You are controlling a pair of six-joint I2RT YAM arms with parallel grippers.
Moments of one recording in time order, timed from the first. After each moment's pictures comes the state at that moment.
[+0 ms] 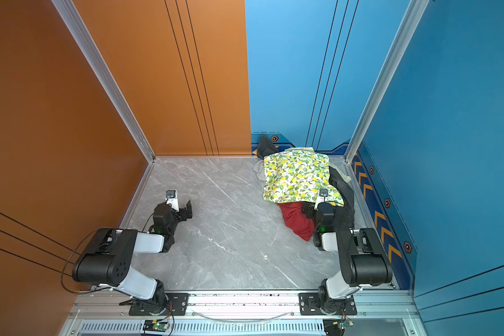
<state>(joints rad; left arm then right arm) -0.05 1.55 0.36 0.86 -0.15 0.03 0.02 1.55 0.38 0.83 0.16 0.05</state>
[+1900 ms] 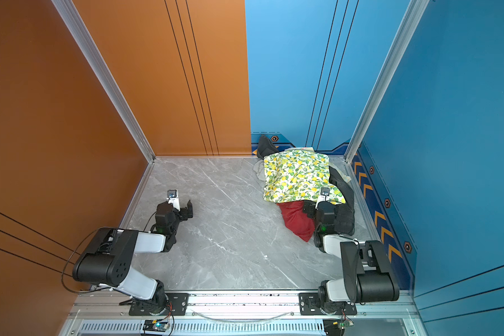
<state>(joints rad) -0.08 1.55 0.37 0.84 -0.22 0.03 0.04 1.38 0.40 0.61 0.24 0.07</state>
